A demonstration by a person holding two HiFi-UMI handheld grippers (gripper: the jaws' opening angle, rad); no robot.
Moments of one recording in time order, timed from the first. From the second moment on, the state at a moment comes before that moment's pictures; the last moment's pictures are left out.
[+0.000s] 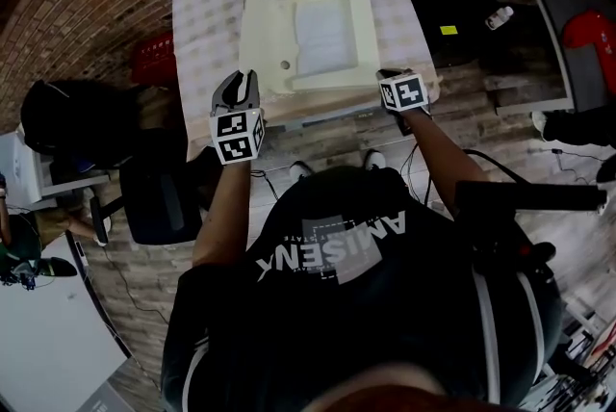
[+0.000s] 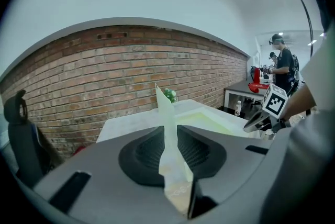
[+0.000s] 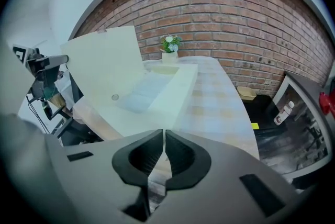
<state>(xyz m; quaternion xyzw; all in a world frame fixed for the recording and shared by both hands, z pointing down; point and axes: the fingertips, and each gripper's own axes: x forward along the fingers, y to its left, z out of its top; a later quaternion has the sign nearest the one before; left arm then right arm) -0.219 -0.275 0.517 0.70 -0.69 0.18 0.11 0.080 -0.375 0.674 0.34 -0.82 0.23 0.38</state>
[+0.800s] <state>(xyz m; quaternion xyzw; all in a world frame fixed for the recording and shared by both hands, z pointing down) -0.348 -0.244 0.599 0.60 -0.75 0.17 0.23 0.077 -0.374 0.673 0.40 -0.80 0.24 0.37</state>
